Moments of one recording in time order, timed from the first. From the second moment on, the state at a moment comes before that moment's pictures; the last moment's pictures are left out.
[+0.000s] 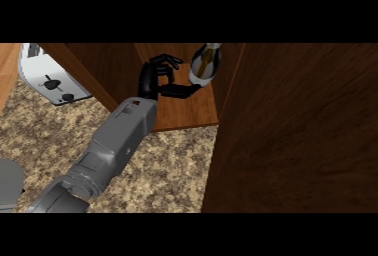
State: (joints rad) left arm -1.09 0.03 -0.12 -0.18 0.39 0.37 -0.52; right arm 0.27 -0.53 0.63 -2.50 -0.01 -0.45 0.07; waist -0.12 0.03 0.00
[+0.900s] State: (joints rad) left arm -1.17 0.07 -0.11 -0.10 0.36 0.42 -0.57; right arm 0.30 -0.54 0.64 -2.49 -0.02 -0.40 0.00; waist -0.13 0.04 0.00
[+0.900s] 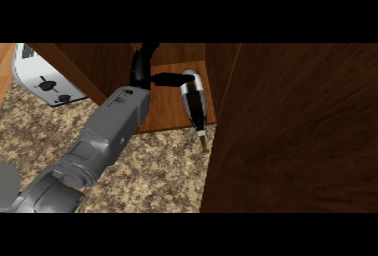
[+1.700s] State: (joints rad) left arm -1.22 0.03 -0.02 -0.16 0.44 0.14 -0.62; right arm 0.33 -0.56 0.61 -2.50 -0.02 -0.41 0.01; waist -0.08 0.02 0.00
